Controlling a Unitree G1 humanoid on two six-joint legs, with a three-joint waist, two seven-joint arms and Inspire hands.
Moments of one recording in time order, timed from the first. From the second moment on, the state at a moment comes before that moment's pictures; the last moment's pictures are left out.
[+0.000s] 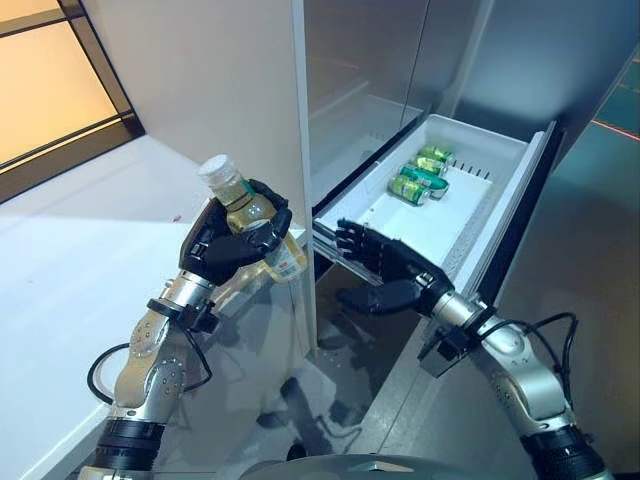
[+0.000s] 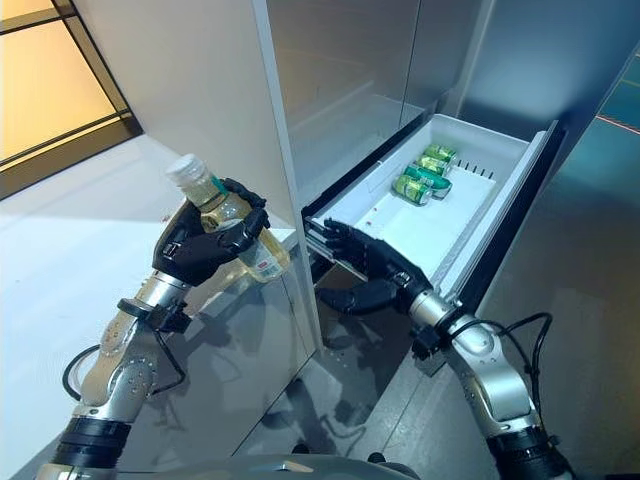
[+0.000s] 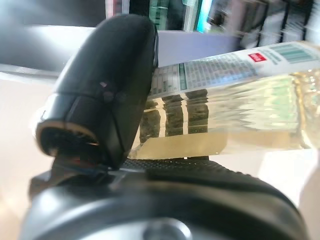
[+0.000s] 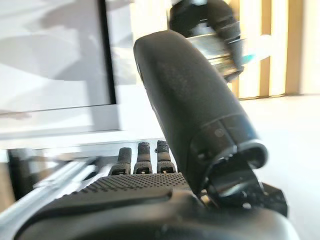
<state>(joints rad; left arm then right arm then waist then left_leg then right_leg) 0.00 0.44 0.01 -0.11 -0.67 -0.20 -0.38 -0.04 -0.45 0.13 -0.23 0.43 0.14 0.45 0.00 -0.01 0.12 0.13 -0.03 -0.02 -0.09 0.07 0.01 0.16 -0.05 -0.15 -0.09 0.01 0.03</state>
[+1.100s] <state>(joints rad) -0.11 0.47 -0.21 -0.19 -0.65 -0.26 -0.34 -0.21 -0.52 0.29 -0.24 0.60 0.34 0.40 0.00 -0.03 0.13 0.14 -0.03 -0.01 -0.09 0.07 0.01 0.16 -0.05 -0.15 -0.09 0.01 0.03</state>
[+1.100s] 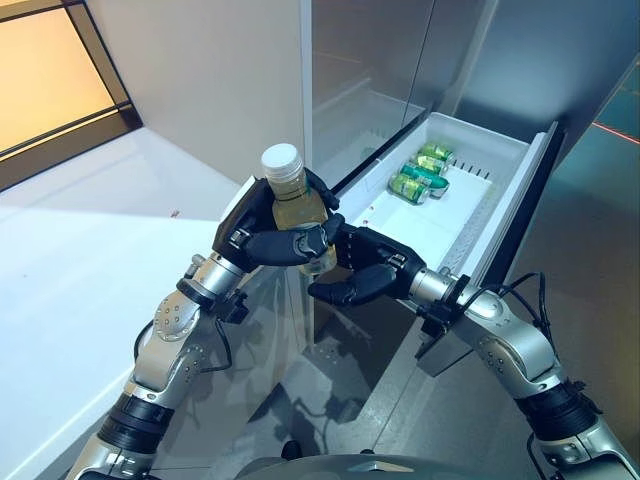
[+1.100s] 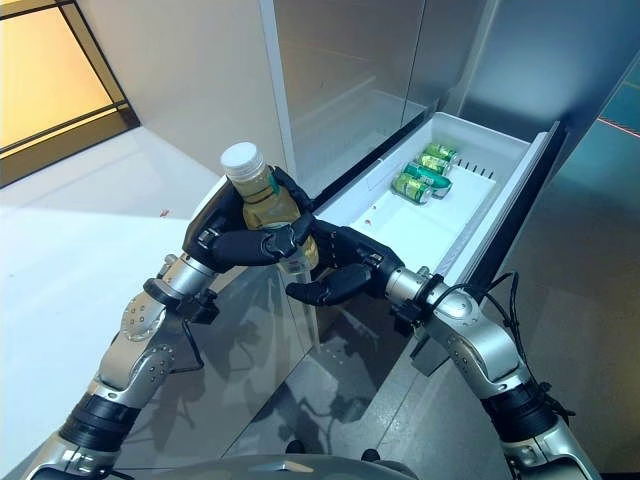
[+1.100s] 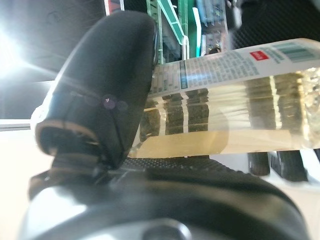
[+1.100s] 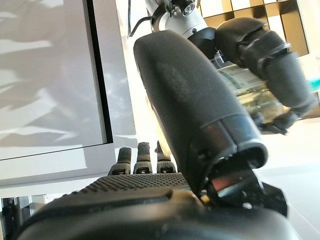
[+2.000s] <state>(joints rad) -0.17 0.55 -0.31 -0.19 -0.51 -0.26 -0.31 -0.25 -0.61 0.32 -0.24 0.67 0.43 0.40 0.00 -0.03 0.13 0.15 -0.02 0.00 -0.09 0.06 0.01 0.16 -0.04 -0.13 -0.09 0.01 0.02</state>
